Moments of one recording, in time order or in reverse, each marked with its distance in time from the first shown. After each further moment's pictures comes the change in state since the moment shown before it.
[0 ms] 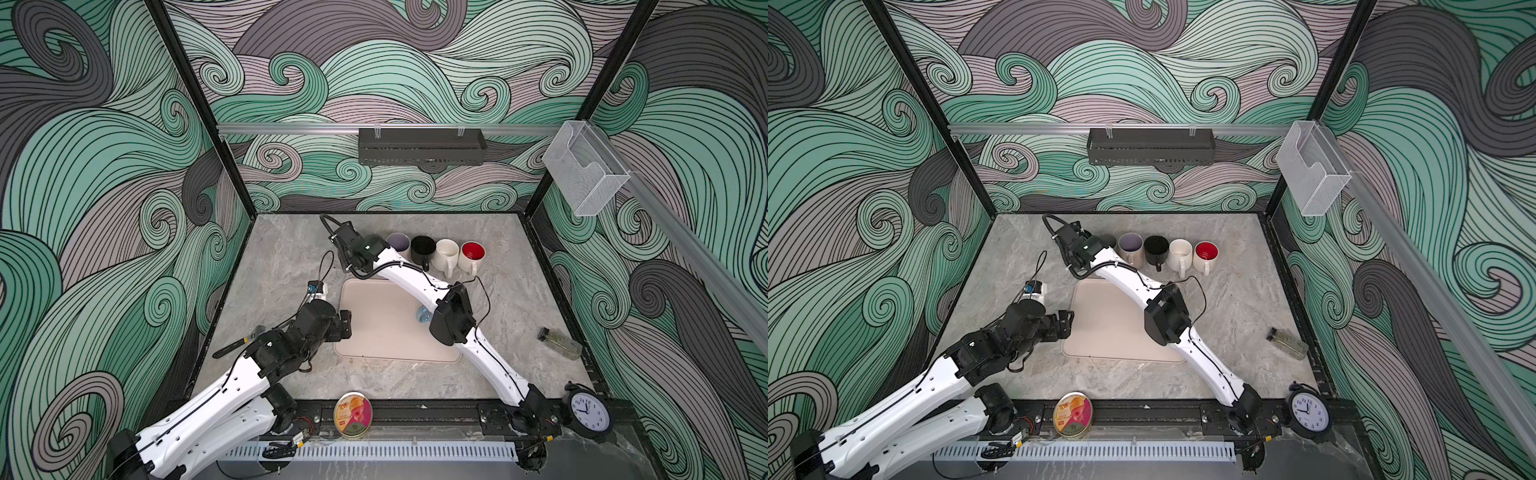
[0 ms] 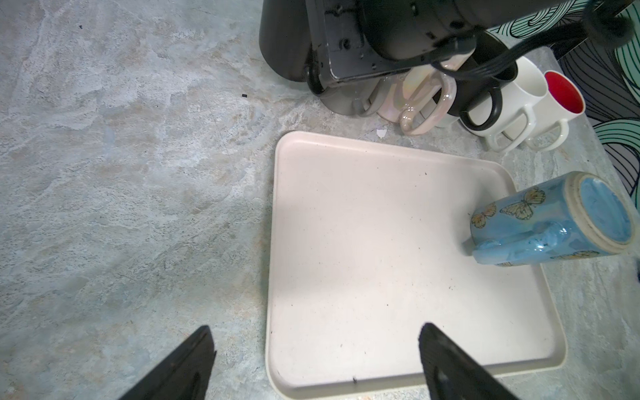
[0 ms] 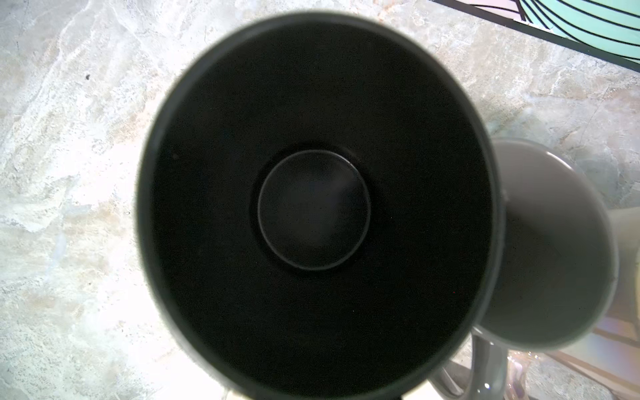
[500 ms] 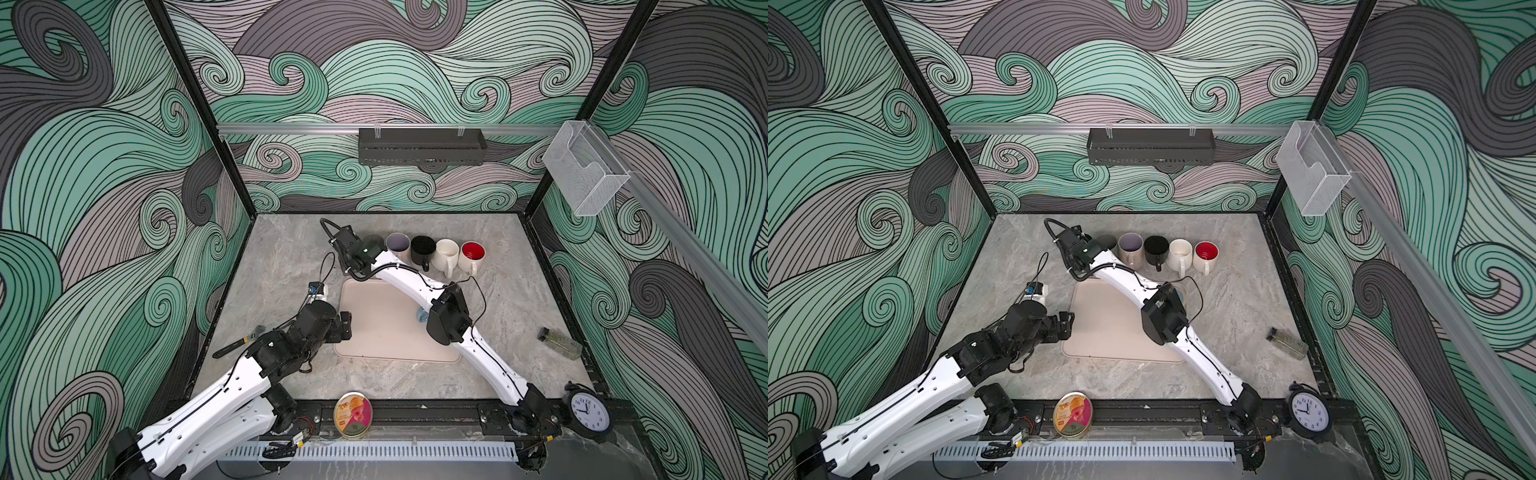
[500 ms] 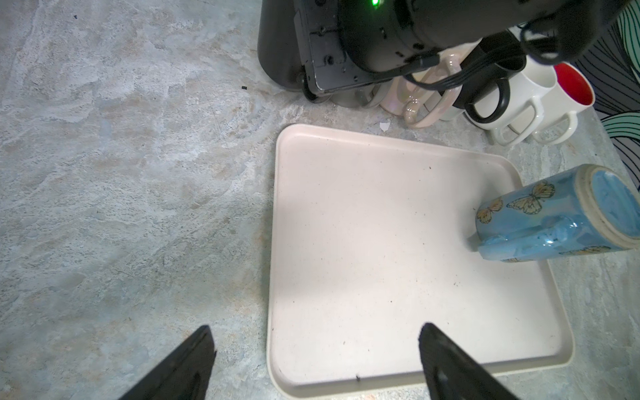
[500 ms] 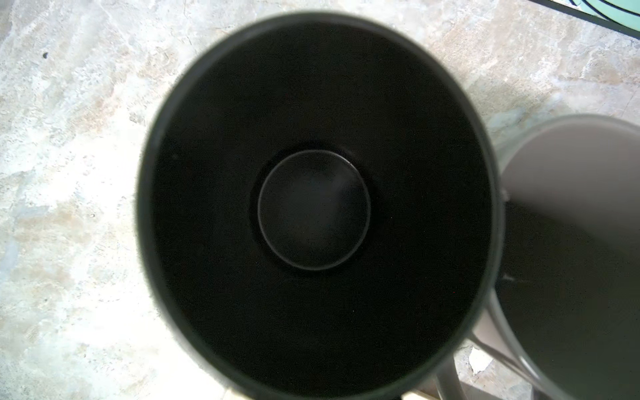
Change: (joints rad) left arm 0.000 -0.003 -0.019 0.007 0.008 0.000; right arm -0.008 0.053 0.010 0.027 -0.003 0.000
